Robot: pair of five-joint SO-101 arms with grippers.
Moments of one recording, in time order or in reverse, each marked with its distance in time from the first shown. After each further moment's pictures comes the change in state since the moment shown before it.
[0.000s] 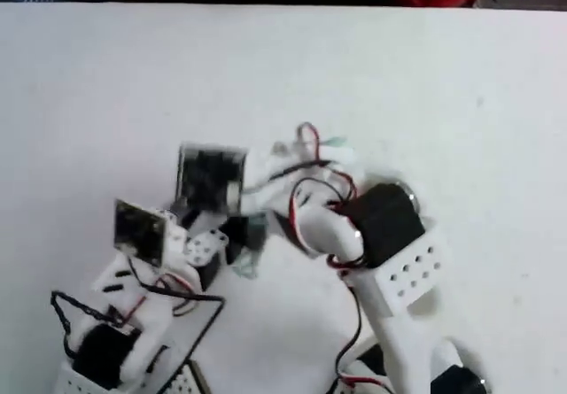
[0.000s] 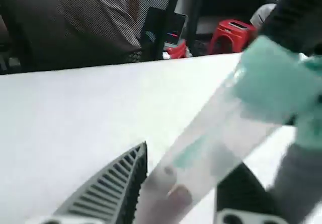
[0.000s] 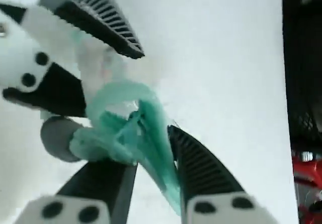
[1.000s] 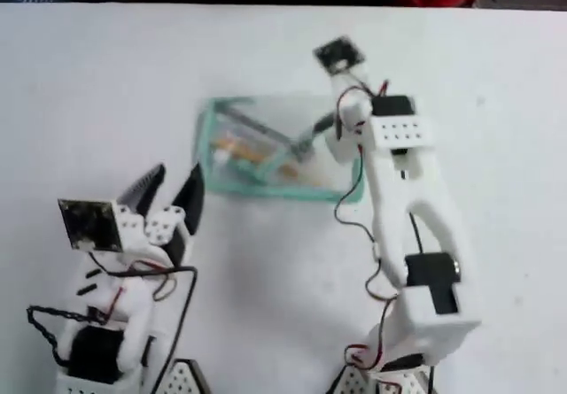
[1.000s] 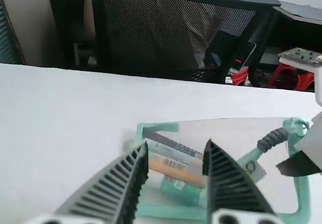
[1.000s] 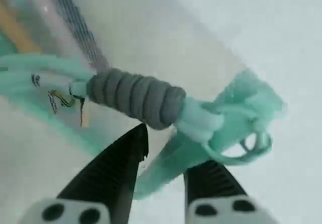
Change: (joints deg) left arm -16.1 -0.3 0.8 -2.8 3.0; right arm 24.8 42.1 7.8 -22.5 -21.6
